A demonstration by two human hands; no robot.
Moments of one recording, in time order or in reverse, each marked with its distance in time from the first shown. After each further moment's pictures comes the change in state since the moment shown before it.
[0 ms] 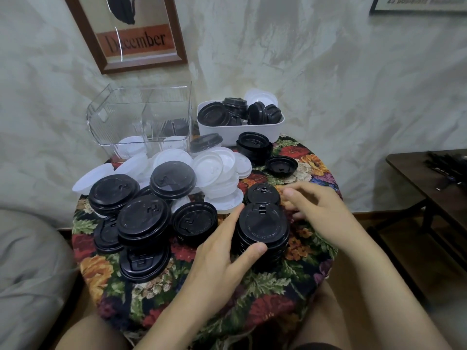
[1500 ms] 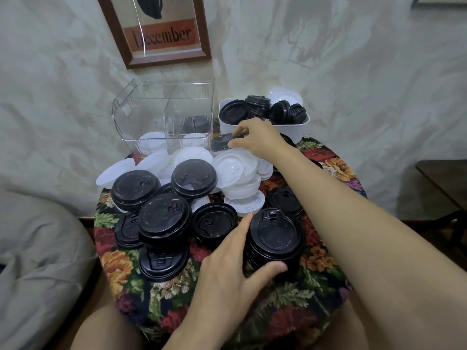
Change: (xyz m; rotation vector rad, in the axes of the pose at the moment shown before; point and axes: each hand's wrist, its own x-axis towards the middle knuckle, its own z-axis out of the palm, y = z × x) left_hand -0.016 -0.006 -0.003 0.222 0.109 -0.056; right_hand 0.199 -0.063 0.092 -0.425 -0.107 -0.188
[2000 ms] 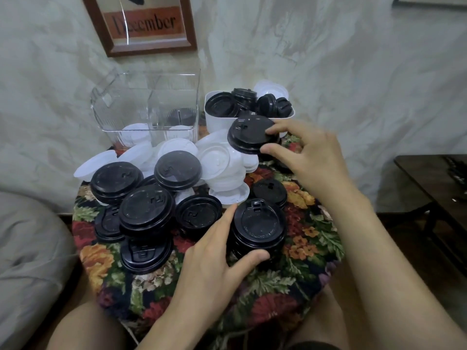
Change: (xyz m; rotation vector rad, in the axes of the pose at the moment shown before) left_hand 0.000 0.000 -0.002 -0.017 0.009 0.003; right_hand -0.150 0.001 -0.064 0.063 0.378 -0.126
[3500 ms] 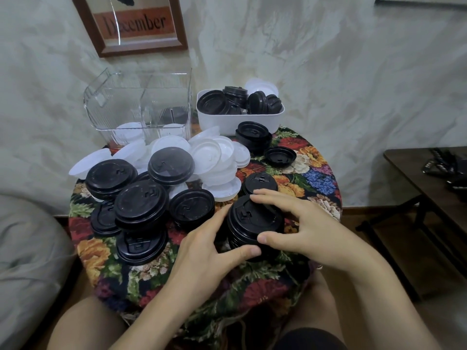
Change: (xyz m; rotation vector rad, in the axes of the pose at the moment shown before) left_hand 0.003 0.008 -0.008 -0.247 -0.130 -0.032; right_hand -0.102 -0.001 -0.021 0.187 -0.597 0.179
